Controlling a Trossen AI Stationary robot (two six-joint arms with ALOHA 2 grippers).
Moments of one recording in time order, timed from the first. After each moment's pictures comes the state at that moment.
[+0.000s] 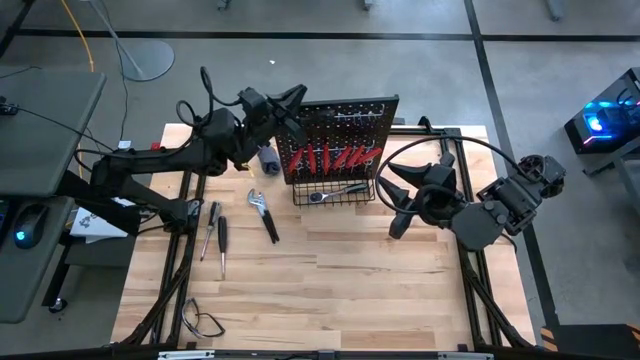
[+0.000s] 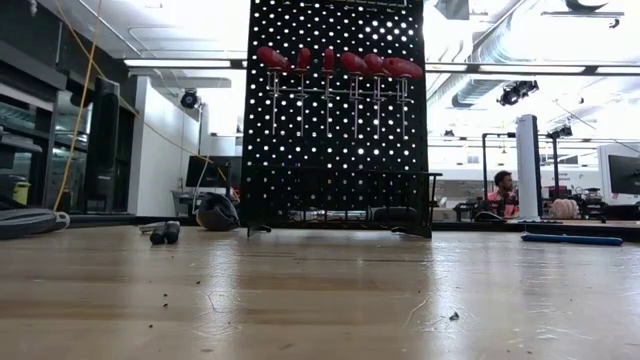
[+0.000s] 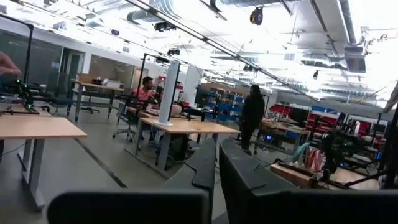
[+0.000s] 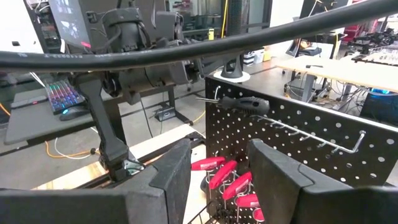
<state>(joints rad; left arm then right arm) 0.13 1.36 1.31 0.42 -0.64 0.00 0.59 1.49 1.92 -0.84 1.22 0.45</state>
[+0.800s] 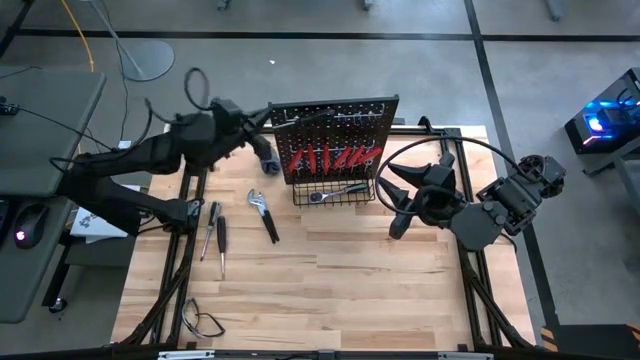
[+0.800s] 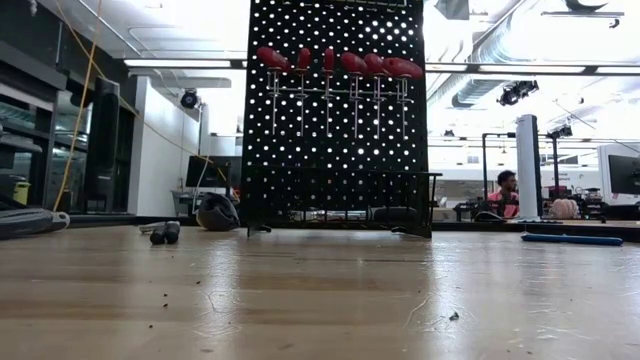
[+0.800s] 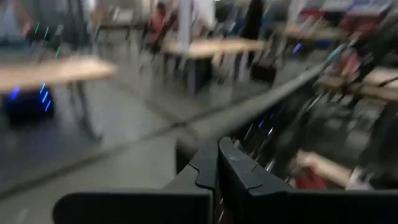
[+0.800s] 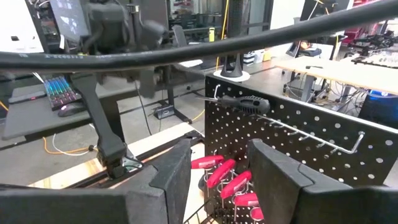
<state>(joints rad) 0.09 1.11 1.31 -0.32 -0.72 -0.14 0.59 1.49 1.92 -0.86 1.21 0.44</state>
